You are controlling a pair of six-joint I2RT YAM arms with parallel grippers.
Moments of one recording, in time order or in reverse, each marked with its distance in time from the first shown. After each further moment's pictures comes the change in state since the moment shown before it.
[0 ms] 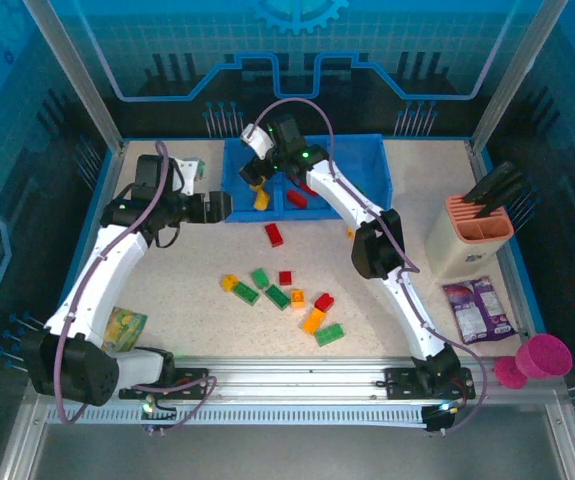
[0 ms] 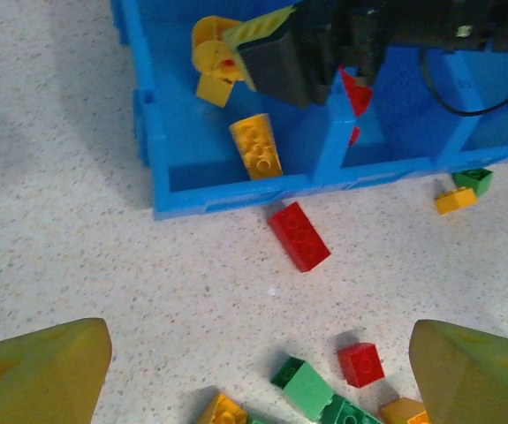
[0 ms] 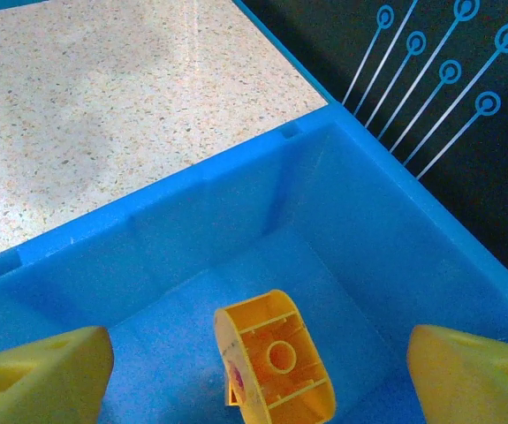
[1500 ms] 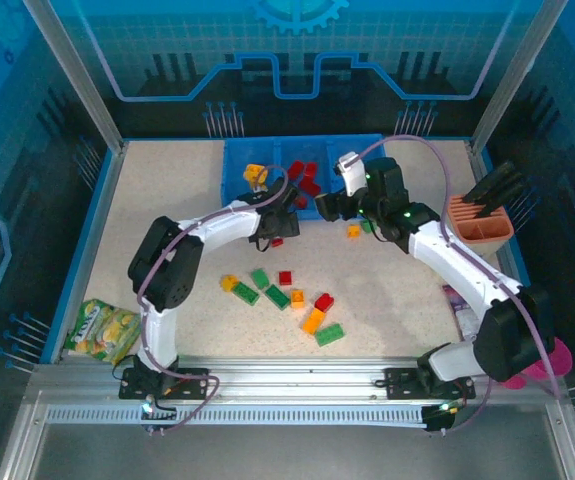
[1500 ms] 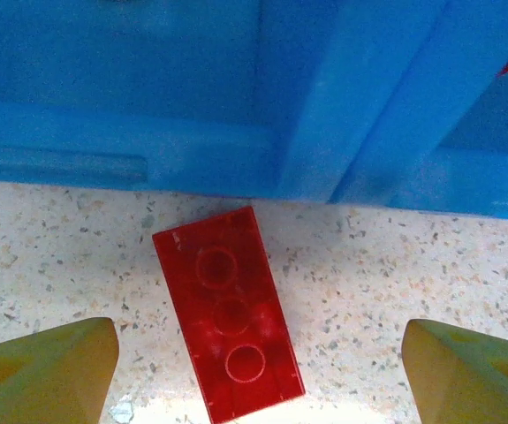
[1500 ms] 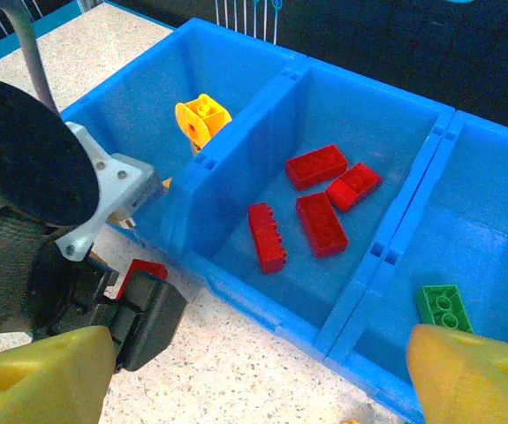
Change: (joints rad) left arm -0.444 0.739 0.216 0.161 -0.452 -0.527; right arm -0.131 -1.208 -1.469 0.338 0.121 0.278
